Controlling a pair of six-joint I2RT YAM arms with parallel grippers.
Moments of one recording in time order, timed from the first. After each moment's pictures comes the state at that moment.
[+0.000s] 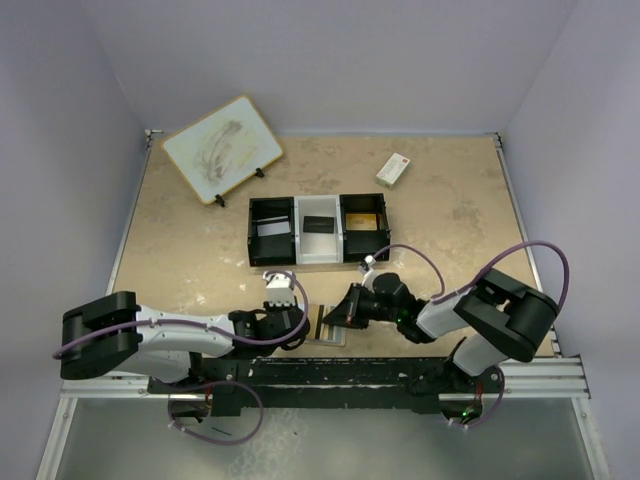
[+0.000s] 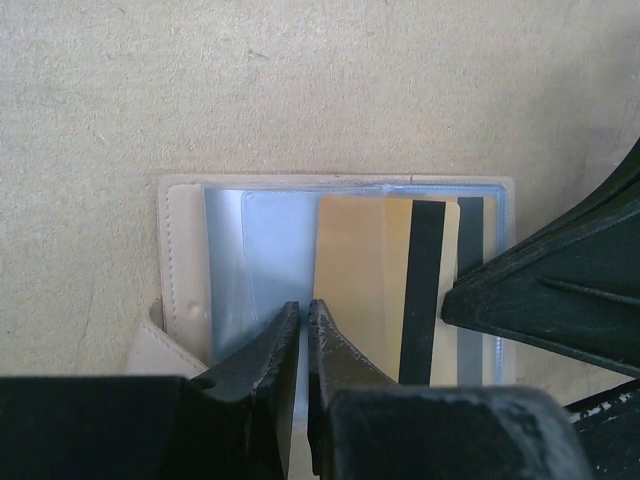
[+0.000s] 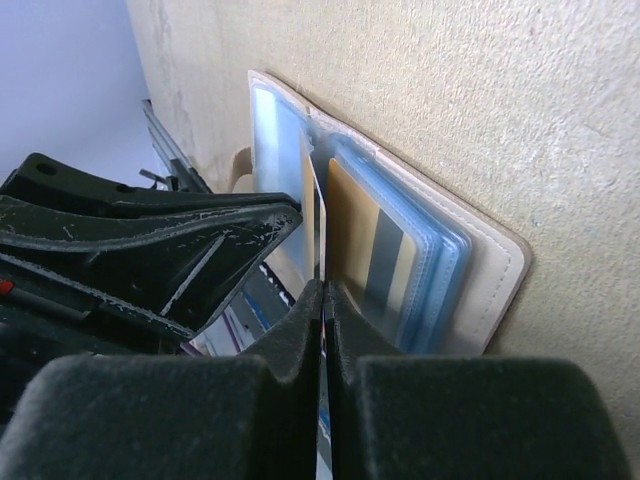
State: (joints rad) left arm -1.29 1.27 0.43 -0.09 -0.60 -1.11; right arm 0.86 1.54 0.23 0.79 -0.32 1.20
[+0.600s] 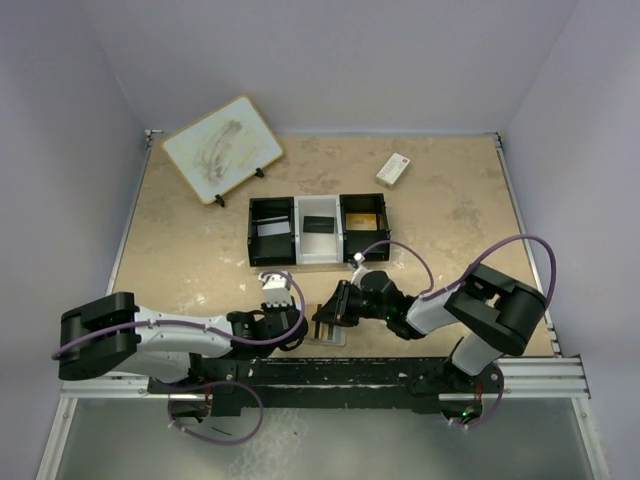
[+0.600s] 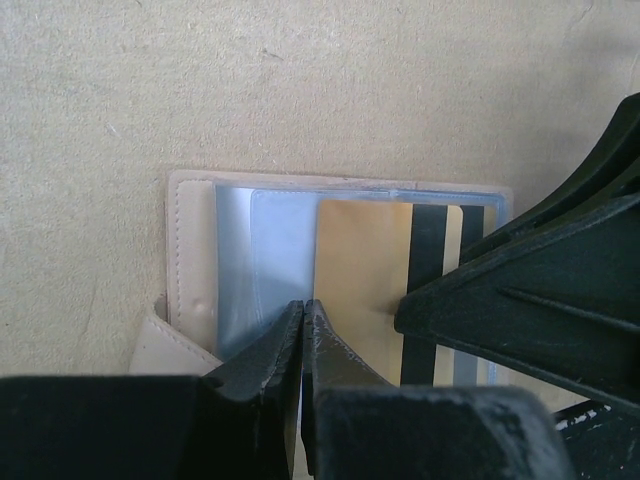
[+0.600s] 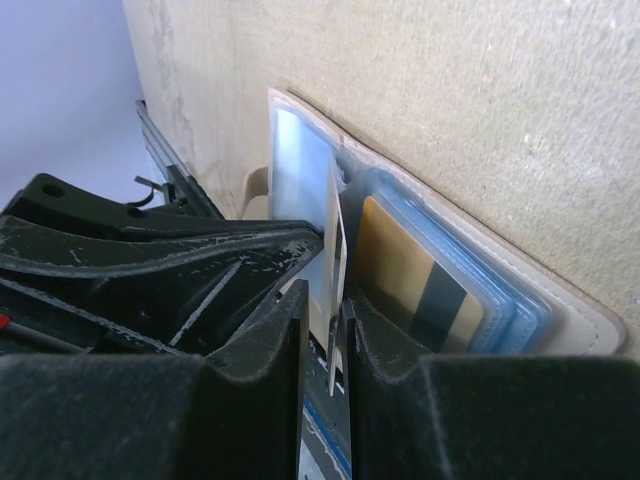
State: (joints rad) left arm -1.29 1.26 0.41 -0.07 -0.62 -1.17; right arm 0.91 1.60 0.32 0.77 -0.28 1.20
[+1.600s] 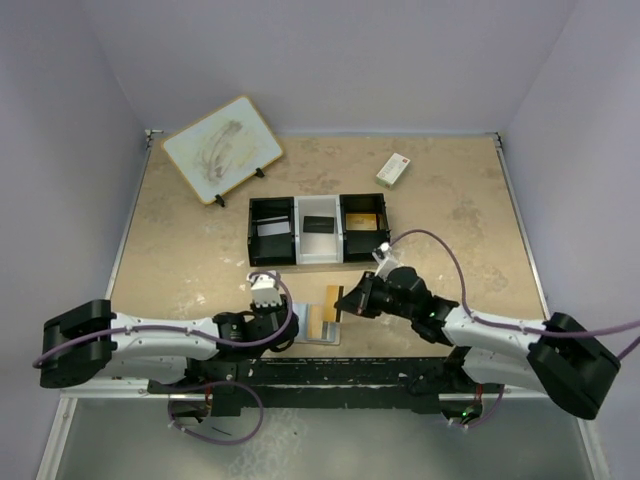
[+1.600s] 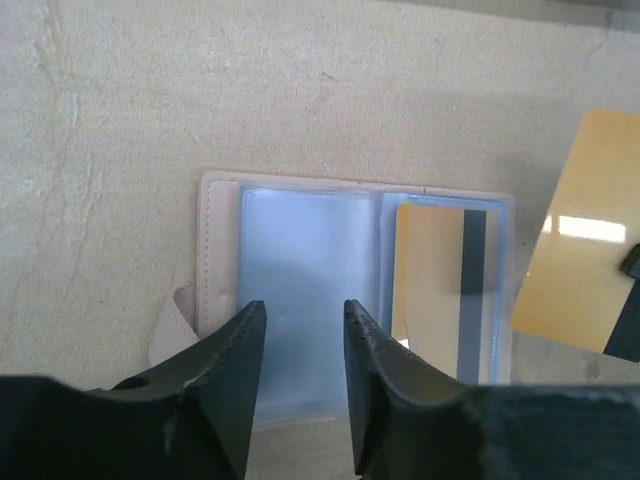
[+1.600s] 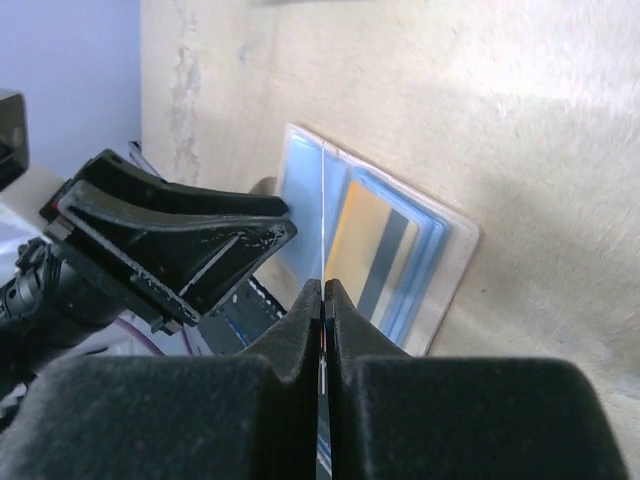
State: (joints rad) left arm -1.29 1.14 0.38 -0.17 -0.67 -1.20; right arm 0.83 1.14 0.26 0.38 -0.19 1.03
